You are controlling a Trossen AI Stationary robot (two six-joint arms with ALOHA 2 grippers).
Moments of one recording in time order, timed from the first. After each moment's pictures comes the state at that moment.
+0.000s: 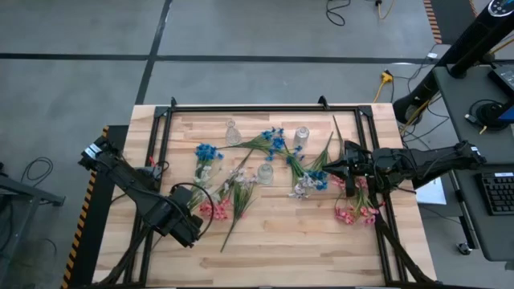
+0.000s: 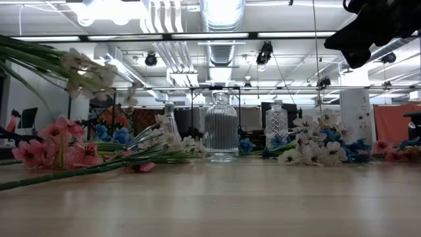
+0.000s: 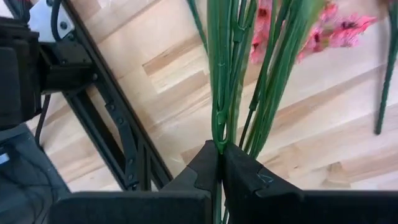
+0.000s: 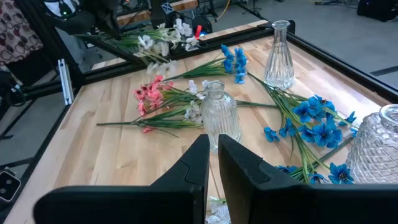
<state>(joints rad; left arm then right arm) -0.69 1.54 1.37 -1.57 -0.03 -1.77 0.14 0.51 0.40 -0.23 0.21 0.28</state>
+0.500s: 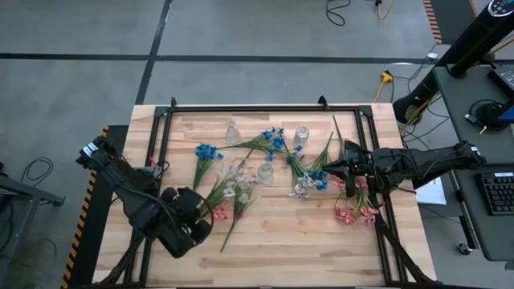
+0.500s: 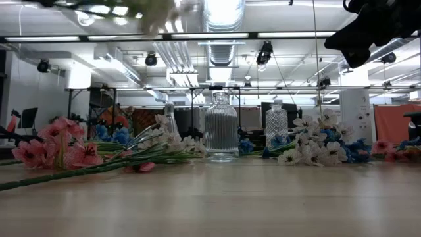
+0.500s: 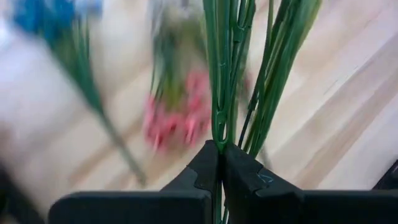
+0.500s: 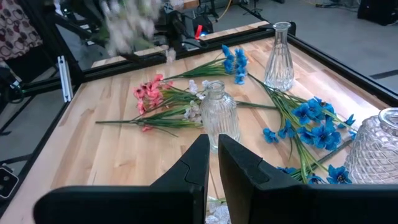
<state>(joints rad) -0.76 1.52 1.45 -1.38 -0.54 -1.59 0.14 0.51 0.40 -0.24 0.21 0.26</state>
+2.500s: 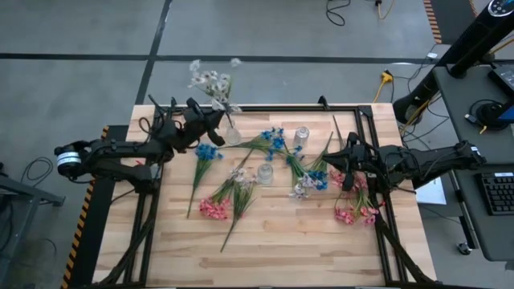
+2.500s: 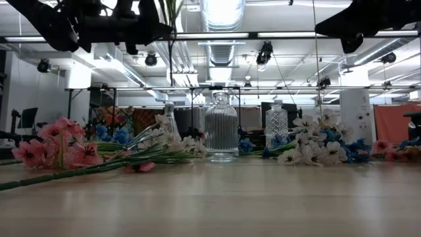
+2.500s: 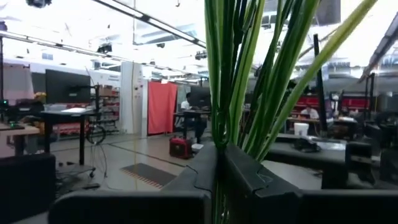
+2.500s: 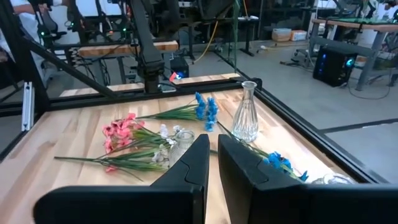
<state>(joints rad) 0.37 1.15 0.48 1.01 -0.22 0.02 0.14 0.51 0.40 -0.07 0.34 0.08</state>
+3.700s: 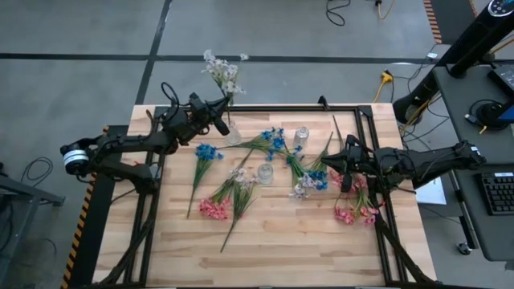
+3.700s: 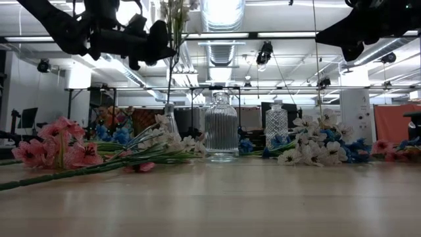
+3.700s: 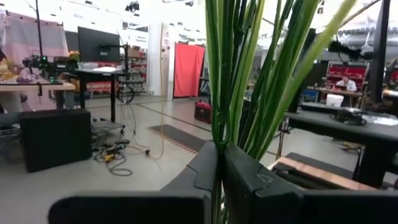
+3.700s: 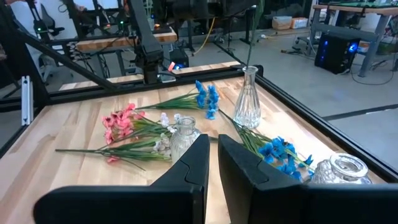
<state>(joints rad) 0.50 1.24 0.55 0.85 -0.23 -0.06 0.14 0.52 0.36 -0.07 0.34 0.12</state>
